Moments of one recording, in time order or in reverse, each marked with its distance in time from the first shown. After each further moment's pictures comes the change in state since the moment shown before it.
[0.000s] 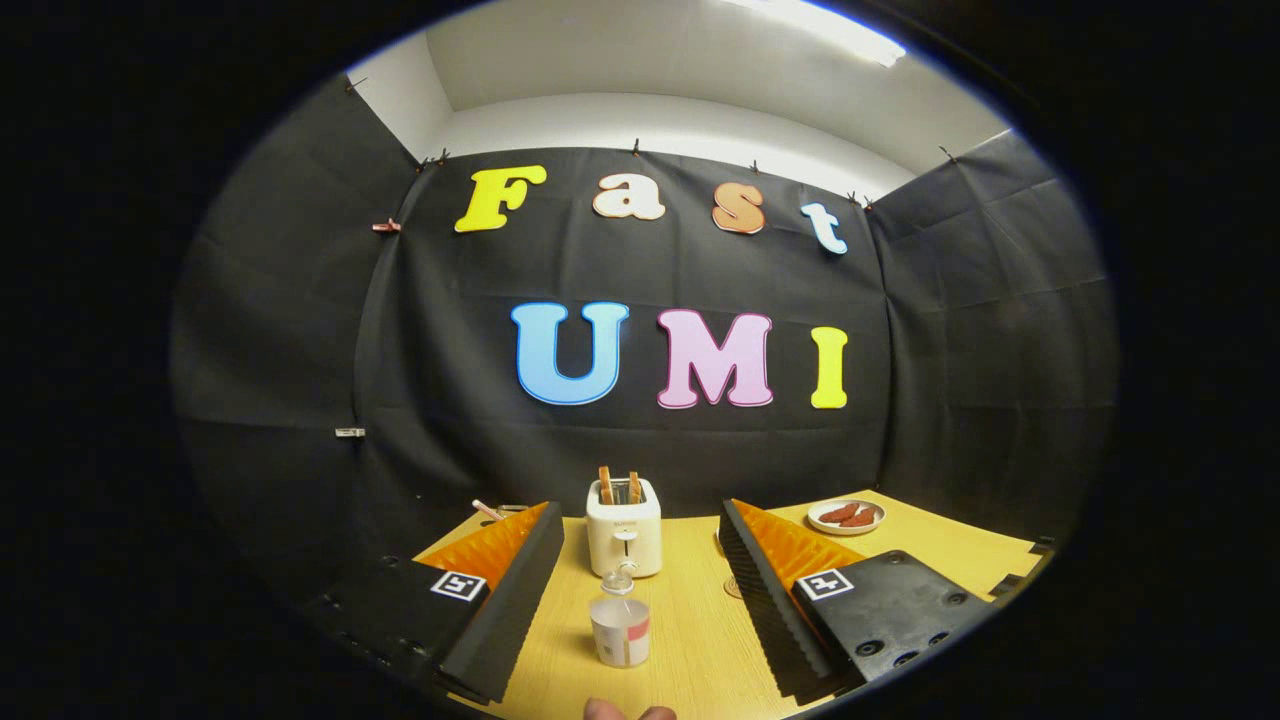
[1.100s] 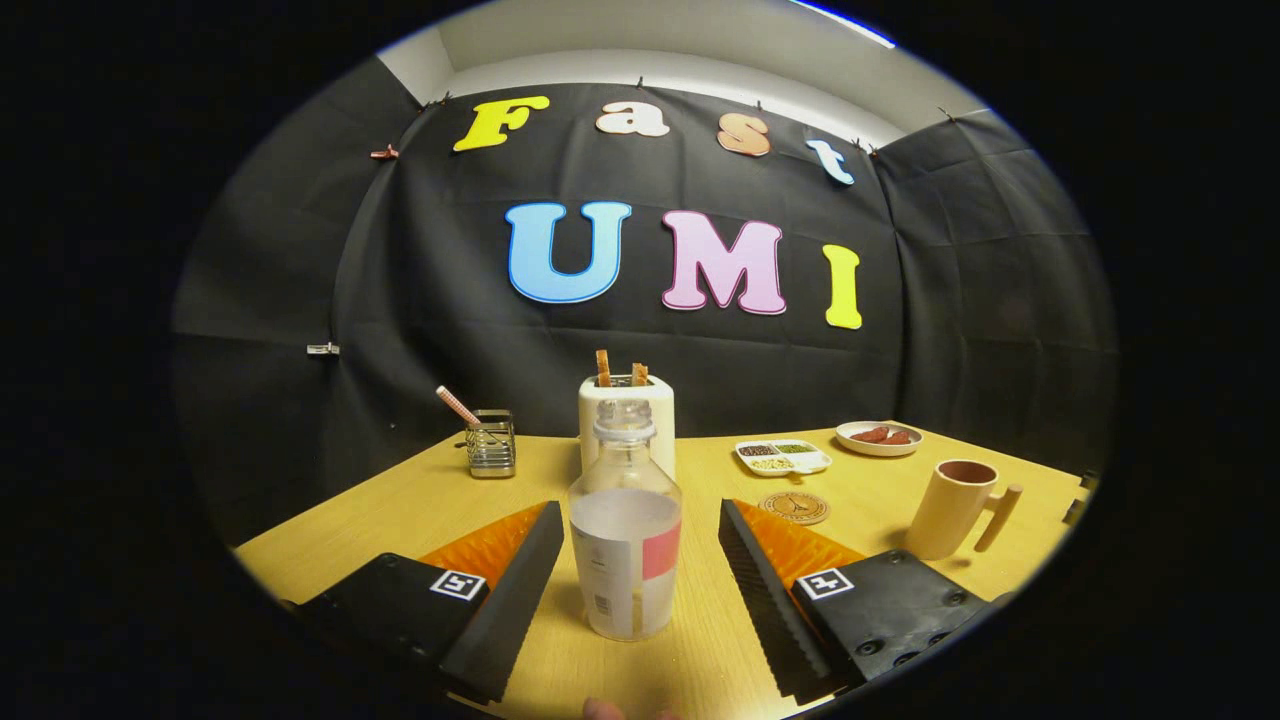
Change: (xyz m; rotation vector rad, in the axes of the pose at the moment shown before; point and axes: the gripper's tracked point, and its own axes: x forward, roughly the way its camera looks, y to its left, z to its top) arm 0.064 0.016 -0.186 -0.001 0.127 0.007
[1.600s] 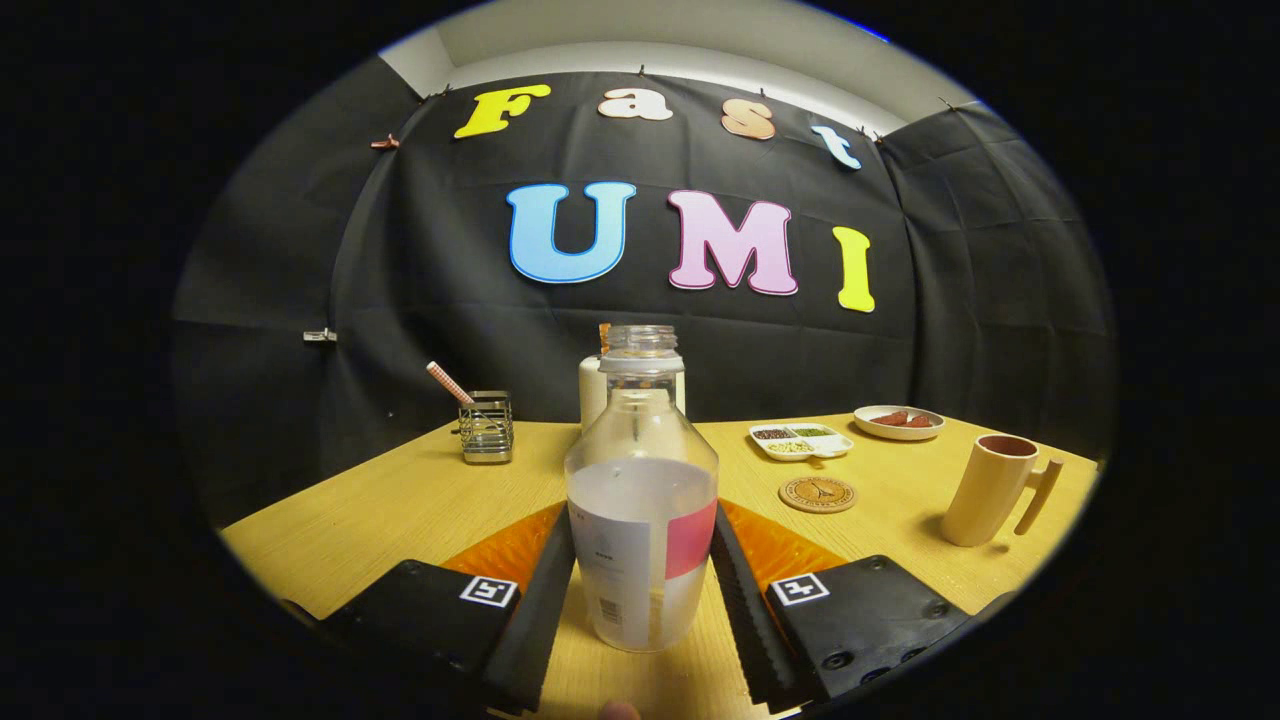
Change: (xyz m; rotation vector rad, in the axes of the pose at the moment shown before) arm 0.026 -0.004 -0.027 0.006 0.027 0.000
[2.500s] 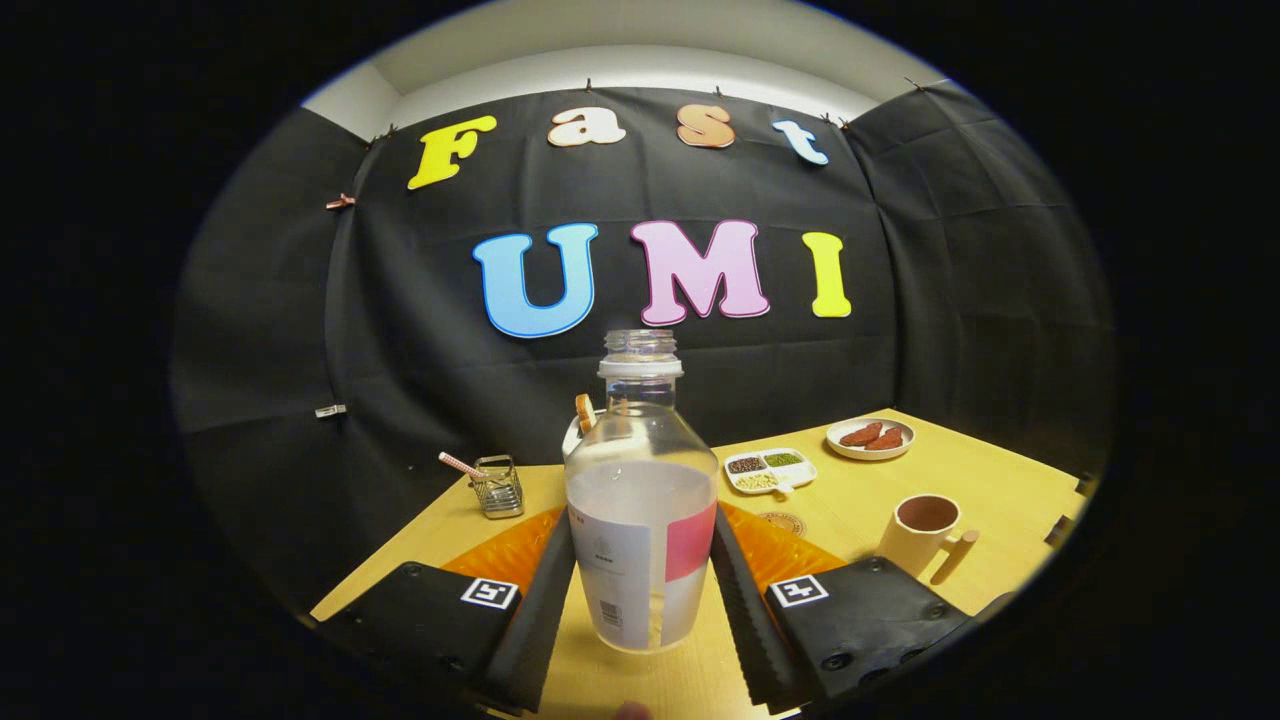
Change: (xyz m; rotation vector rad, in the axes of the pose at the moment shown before) arm -0.054 -0.050 0.123 0.133 0.046 0.024
